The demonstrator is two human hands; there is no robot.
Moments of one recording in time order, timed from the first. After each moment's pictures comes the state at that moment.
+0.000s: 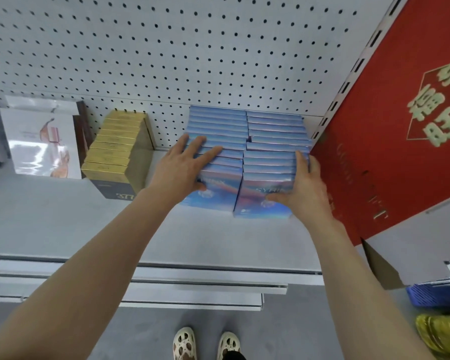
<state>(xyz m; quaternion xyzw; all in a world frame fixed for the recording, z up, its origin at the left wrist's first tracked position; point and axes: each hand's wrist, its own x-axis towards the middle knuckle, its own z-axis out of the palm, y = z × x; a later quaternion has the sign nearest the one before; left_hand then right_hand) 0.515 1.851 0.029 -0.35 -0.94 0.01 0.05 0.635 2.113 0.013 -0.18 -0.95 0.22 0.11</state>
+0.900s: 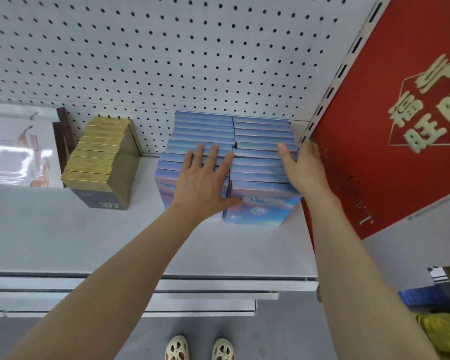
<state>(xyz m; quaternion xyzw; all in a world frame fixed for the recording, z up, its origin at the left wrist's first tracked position) 0.544 1.918 0.016 -0.33 -0.94 0.01 0.09 0.595 2.143 0.049 -0.26 -0.90 0.32 0.10</state>
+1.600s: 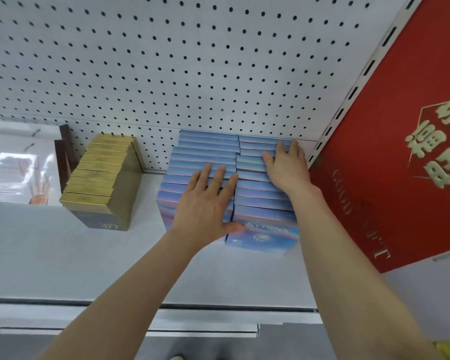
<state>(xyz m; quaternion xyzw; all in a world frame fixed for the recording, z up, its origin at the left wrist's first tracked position) 0.535 1.913 0.015 -0.36 -0.93 0.01 0.08 0.513 2.137 0.040 -0.23 -0.96 0.14 0.01</state>
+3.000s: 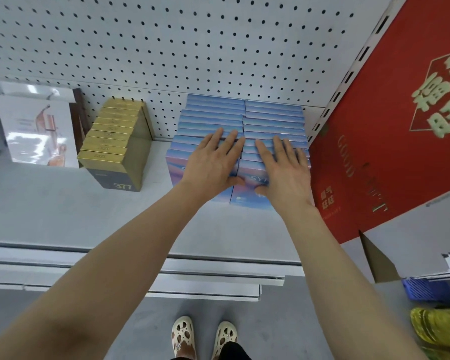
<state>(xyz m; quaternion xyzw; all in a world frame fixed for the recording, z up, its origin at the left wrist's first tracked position) 0.538 1.911 0.016 -0.38 -0.92 0.03 0.10 0.625 2.071 0.030 -0.08 -0.99 -0.06 0.05</state>
